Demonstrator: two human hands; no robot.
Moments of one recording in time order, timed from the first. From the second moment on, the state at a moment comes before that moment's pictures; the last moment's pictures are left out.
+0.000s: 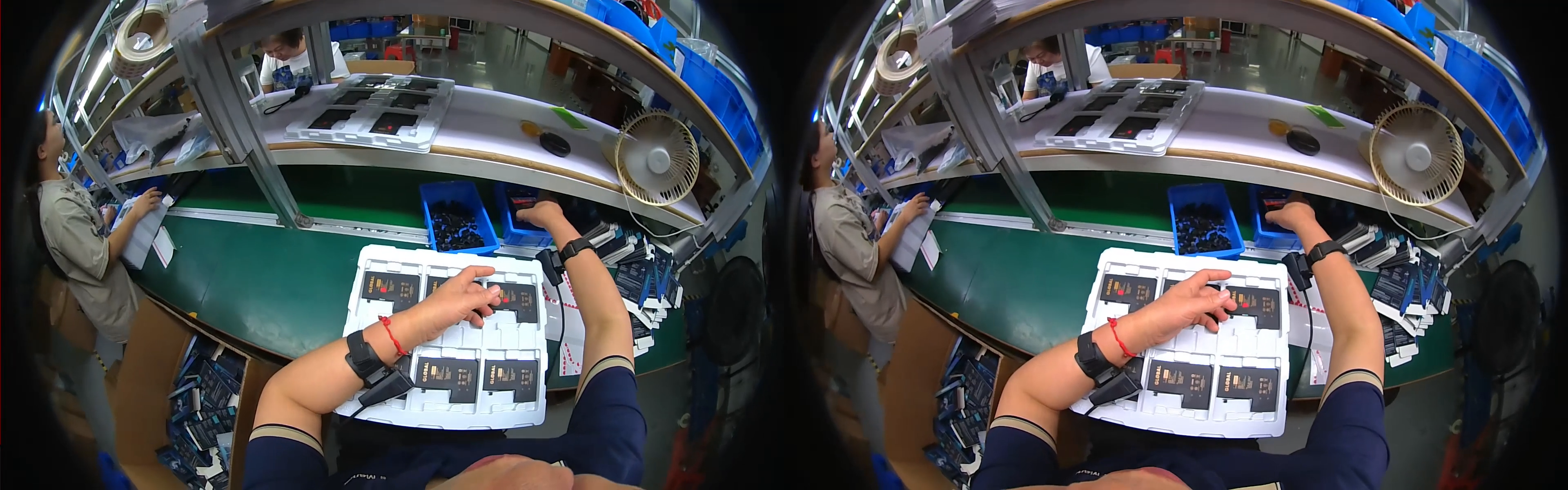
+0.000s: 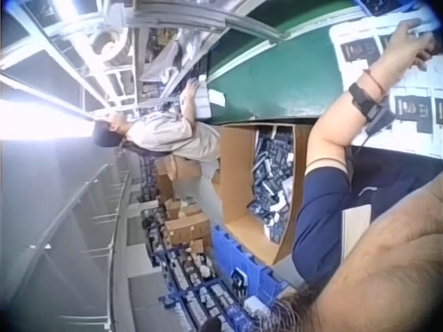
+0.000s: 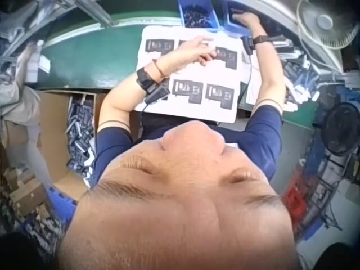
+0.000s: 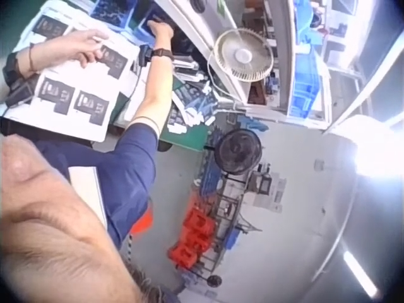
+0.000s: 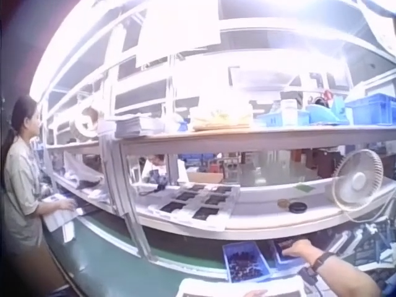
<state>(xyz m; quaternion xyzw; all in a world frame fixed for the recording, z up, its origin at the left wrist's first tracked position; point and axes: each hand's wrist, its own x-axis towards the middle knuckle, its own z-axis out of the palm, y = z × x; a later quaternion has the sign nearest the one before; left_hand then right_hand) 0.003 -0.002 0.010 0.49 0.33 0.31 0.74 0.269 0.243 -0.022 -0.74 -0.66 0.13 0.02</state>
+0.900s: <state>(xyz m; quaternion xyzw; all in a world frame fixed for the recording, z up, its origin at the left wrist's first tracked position) -0.001 -0.004 0.016 0.53 0.35 0.28 0.72 0.226 0.180 0.002 -0.33 -0.90 0.29 -0.06</state>
